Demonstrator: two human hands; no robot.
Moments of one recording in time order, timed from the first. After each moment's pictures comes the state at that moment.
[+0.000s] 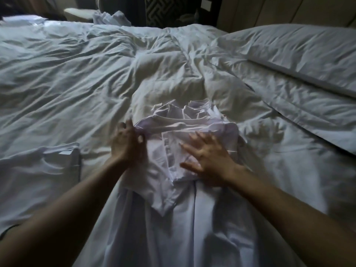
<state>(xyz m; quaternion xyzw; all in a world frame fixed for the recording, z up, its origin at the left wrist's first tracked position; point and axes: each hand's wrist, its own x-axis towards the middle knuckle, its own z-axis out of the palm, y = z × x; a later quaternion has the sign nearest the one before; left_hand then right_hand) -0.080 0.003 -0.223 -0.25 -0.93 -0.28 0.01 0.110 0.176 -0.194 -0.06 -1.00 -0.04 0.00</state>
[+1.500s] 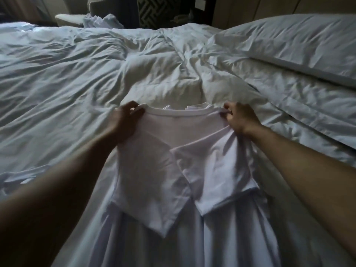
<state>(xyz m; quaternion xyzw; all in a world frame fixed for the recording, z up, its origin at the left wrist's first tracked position) -0.176 0.078 -0.212 -0.28 -0.84 -0.46 -0.05 0.044 0.330 -0.174 -0.31 -0.93 0.11 0.14</state>
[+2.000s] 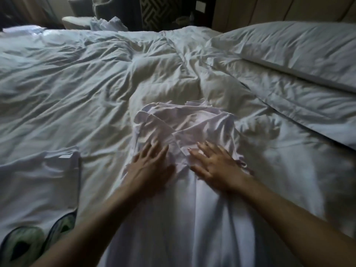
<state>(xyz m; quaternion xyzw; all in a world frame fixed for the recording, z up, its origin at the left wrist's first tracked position) 0.007 -0.010 -0.223 -0.45 -0.89 -0.10 -0.04 0.149 0.178 -0.207 -0.13 -0.99 0.02 -0.04</state>
